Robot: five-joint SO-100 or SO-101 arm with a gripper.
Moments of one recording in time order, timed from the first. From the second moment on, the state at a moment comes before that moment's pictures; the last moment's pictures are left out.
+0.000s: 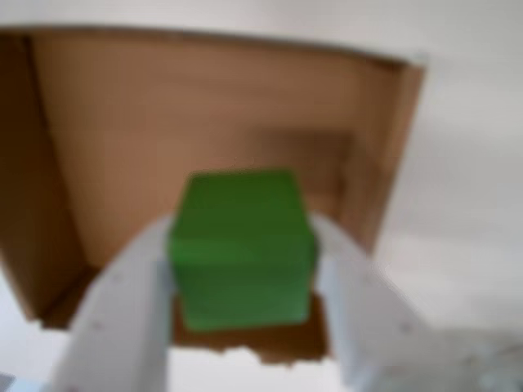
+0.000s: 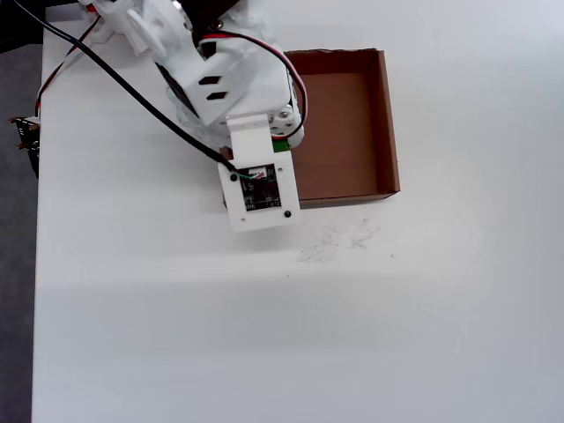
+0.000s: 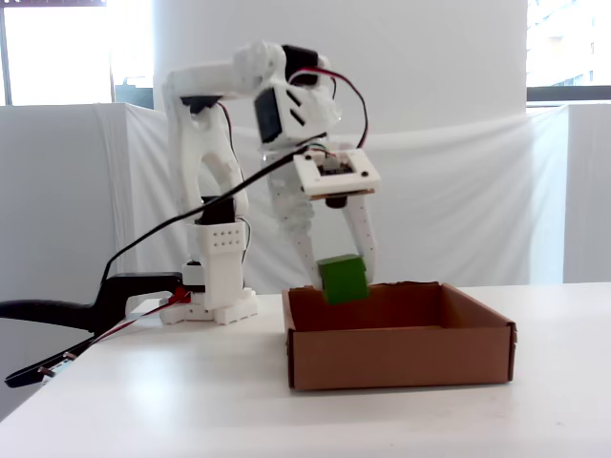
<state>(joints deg) -45.4 106.6 114.6 55.0 -52.6</state>
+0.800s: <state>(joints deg) -52.9 106.1 129.6 42.8 -52.6</state>
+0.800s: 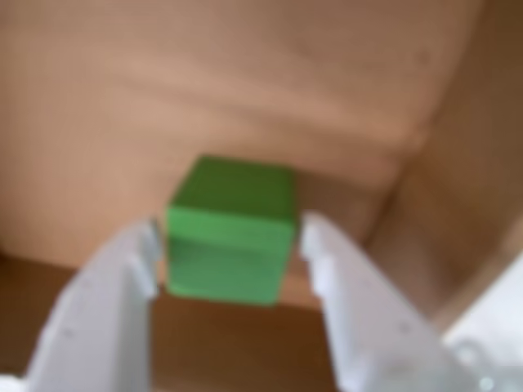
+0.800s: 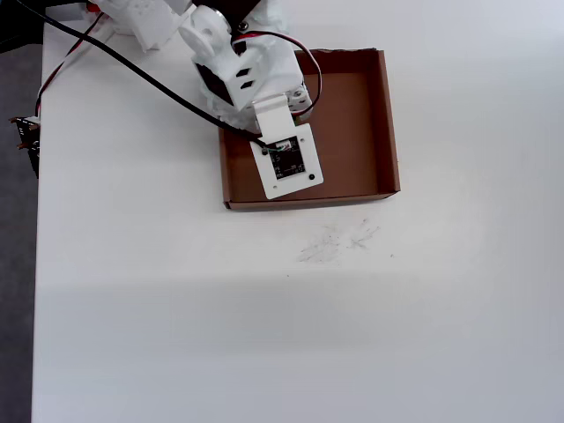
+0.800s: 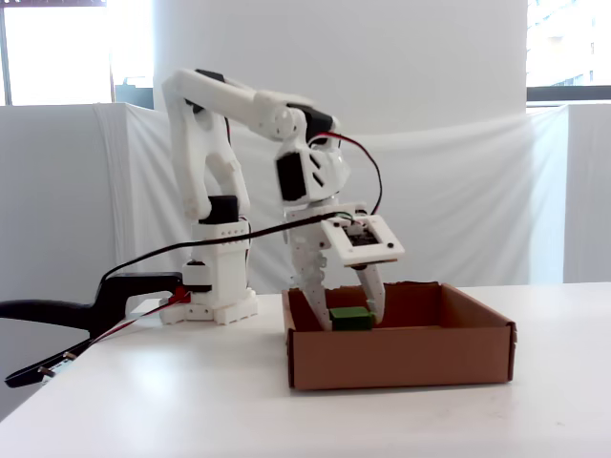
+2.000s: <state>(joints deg) -11.6 169.5 163.3 57.2 -70.6</state>
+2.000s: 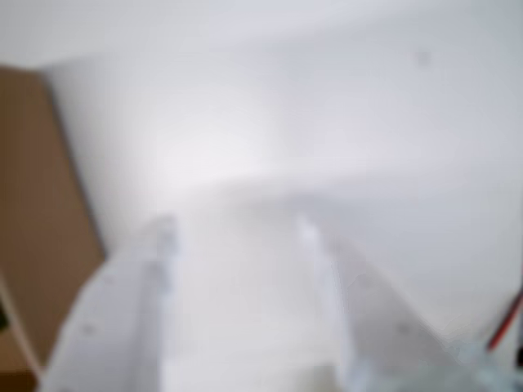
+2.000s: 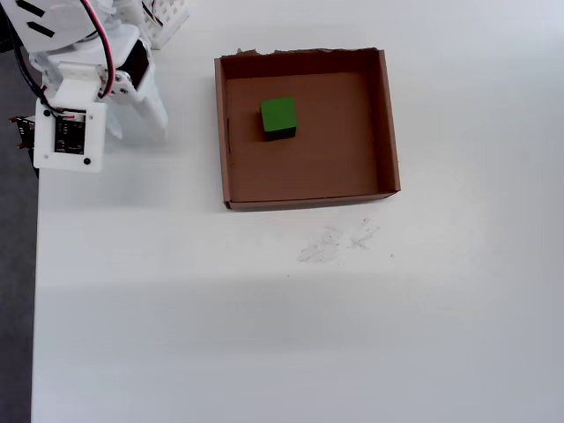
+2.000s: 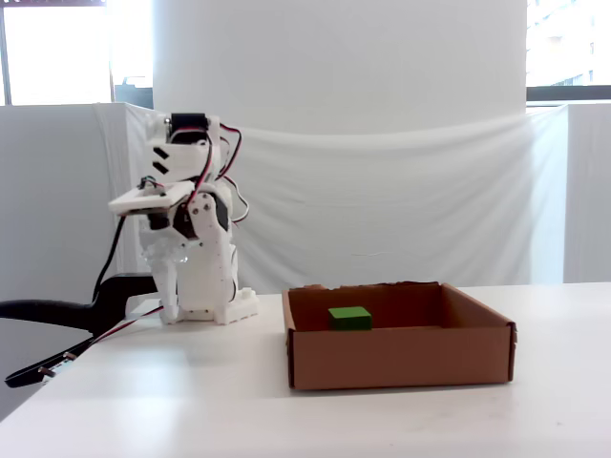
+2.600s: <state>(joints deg) -10.6 182.8 170.6 67.6 -73.9</state>
